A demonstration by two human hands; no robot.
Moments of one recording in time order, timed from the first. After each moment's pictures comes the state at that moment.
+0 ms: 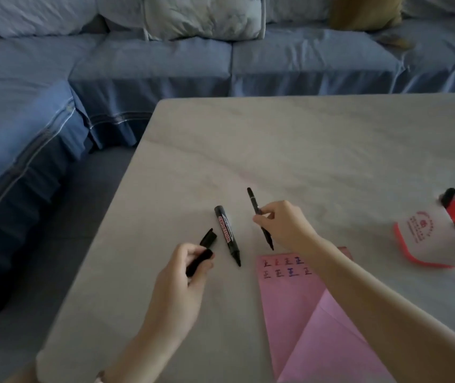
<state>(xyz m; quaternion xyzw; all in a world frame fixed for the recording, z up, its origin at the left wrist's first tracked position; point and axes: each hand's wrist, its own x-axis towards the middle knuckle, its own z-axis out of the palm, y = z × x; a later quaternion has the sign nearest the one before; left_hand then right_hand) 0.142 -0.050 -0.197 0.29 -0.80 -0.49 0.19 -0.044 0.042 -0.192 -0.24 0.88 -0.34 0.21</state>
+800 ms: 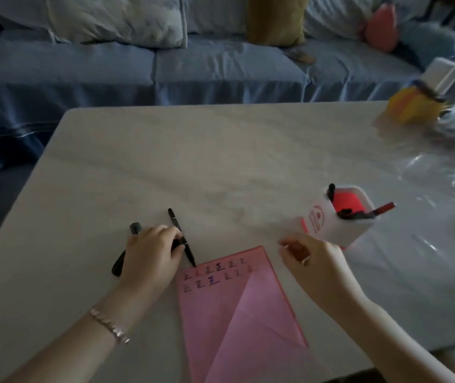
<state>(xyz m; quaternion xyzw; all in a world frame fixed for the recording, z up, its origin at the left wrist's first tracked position) 0.034 -0.031 -0.213 0.15 -0.97 -0.15 0.11 -0.027 0.212 -0.169 -0.18 0.92 -0.35 0.01</state>
